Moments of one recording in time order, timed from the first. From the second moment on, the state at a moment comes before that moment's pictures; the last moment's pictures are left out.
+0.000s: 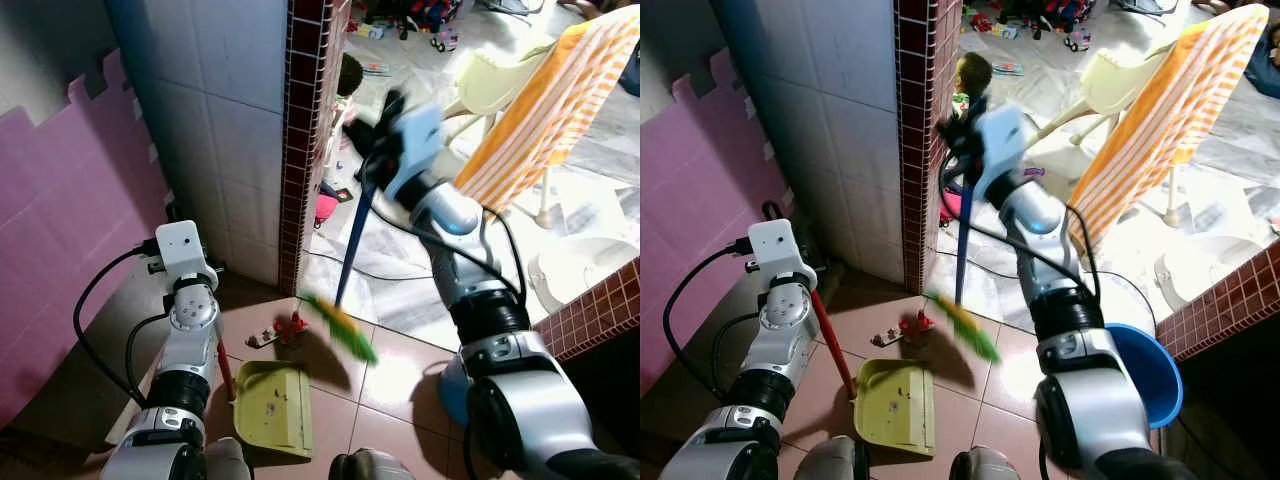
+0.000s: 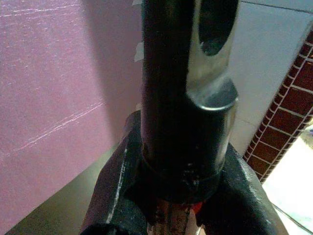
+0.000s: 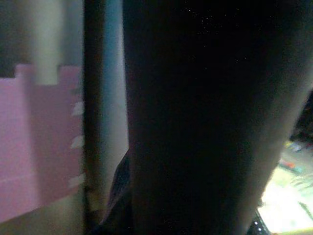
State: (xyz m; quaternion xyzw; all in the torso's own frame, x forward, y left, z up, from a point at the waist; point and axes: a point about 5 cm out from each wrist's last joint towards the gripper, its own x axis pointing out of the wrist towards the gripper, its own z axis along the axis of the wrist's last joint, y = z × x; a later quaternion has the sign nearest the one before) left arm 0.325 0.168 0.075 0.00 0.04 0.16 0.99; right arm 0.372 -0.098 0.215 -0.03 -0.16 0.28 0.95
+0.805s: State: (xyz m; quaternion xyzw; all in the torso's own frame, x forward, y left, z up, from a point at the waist) left arm 0.320 0.183 0.105 0.04 -0.01 0.17 0.98; right arm 0.338 -0.049 0.110 -0.13 0.02 0.39 0.91
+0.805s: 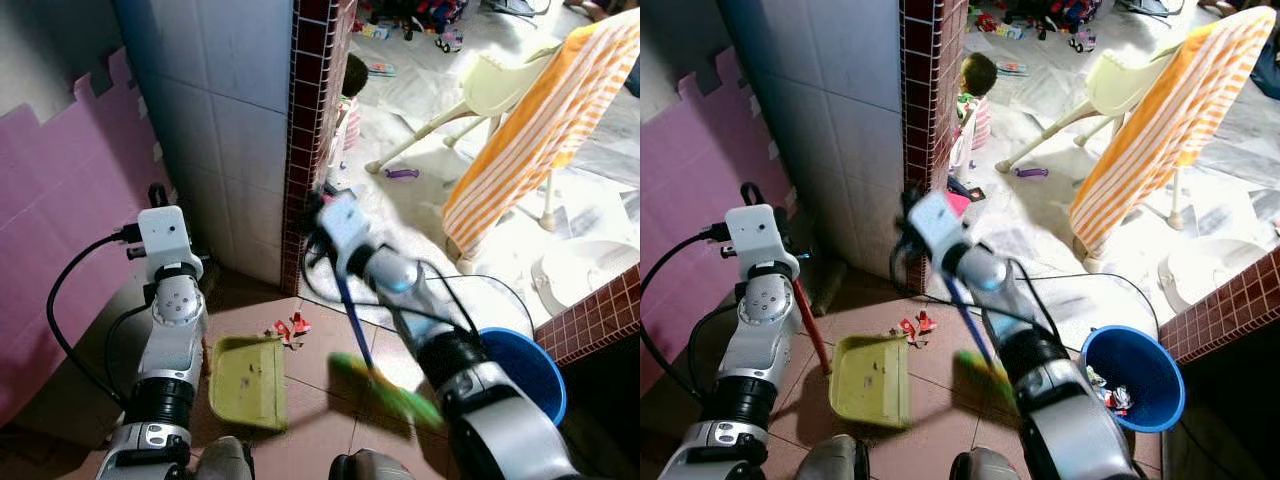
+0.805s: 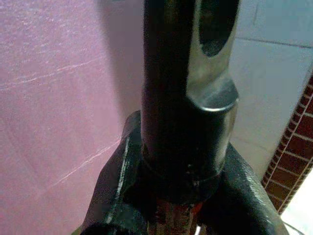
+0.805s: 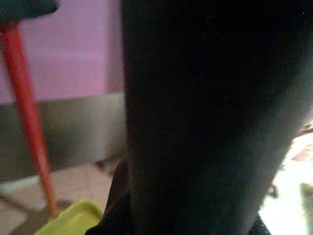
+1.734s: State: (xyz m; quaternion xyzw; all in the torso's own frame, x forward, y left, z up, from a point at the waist) left arm 0.326 0.155 0.172 0.09 -0.12 0.09 0.98; right arm 0.360 -0.066 0.151 -0.14 -0.07 0.31 0.94
